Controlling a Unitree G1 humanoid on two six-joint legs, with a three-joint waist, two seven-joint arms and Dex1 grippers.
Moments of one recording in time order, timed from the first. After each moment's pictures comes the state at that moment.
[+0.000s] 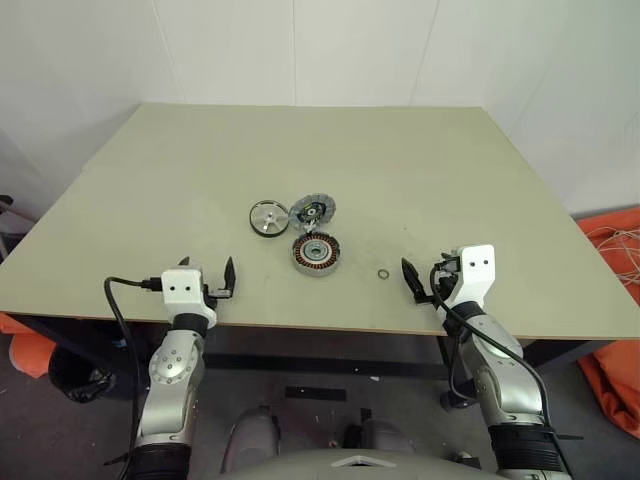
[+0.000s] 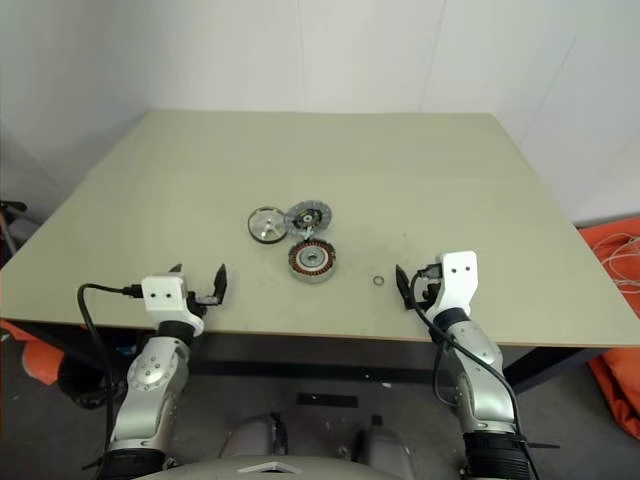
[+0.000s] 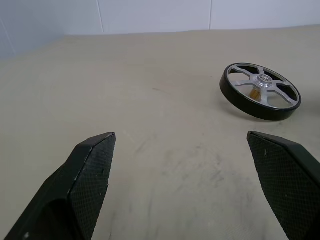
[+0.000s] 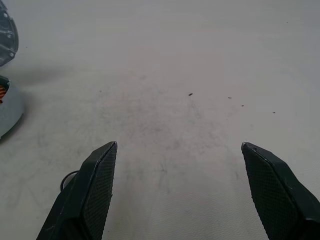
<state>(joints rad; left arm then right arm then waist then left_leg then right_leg) 0.11 0.08 0.11 -0.04 -0.07 -0.07 -0.09 0.02 -0.23 -0.11 -0.04 0.19 0.14 0.28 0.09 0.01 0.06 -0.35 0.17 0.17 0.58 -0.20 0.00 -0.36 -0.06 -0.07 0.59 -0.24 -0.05</state>
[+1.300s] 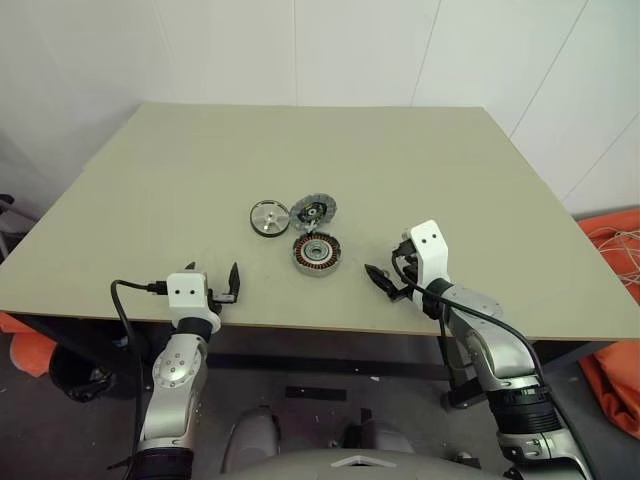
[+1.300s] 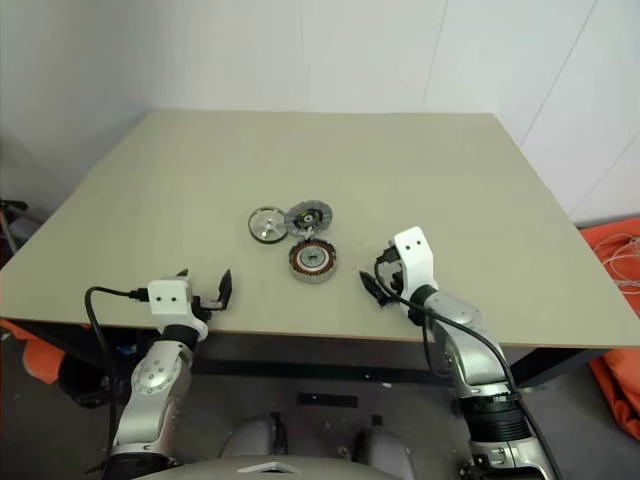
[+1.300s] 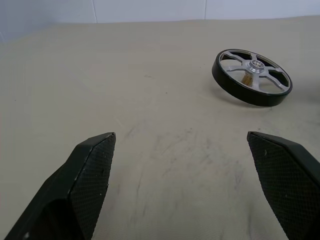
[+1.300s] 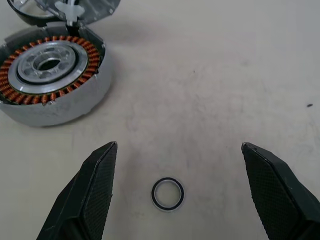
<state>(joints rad) 0.12 0.07 0.10 -0.05 -0.07 -0.06 -0.10 -0.16 -0.35 0.05 -0.14 0.16 0.58 0.42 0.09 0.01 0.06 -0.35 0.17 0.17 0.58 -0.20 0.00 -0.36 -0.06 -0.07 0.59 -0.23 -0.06</state>
